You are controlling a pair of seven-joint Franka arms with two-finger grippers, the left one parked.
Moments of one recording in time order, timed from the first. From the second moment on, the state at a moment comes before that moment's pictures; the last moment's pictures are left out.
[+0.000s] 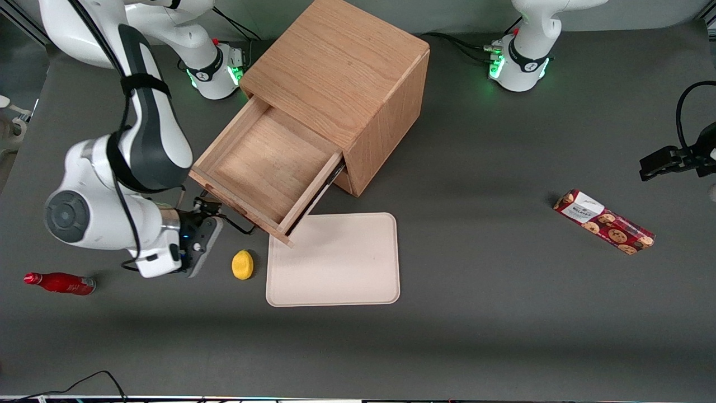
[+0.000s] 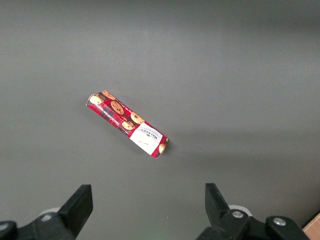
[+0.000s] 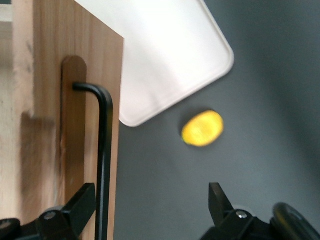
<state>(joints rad) 0.37 0.46 -0.21 -1.40 0.20 1.69 -0.89</state>
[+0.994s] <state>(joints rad) 0.25 0.11 -0.24 -1.42 0.08 1.34 -0.16</state>
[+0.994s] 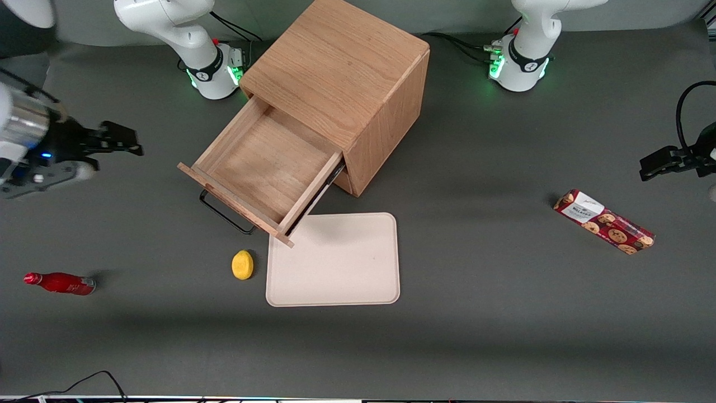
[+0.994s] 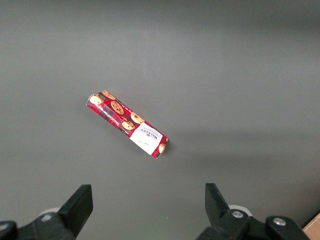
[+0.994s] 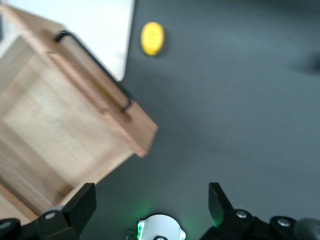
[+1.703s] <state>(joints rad) 0.16 -0.03 -0.18 -1.61 -0.05 1.52 0.04</state>
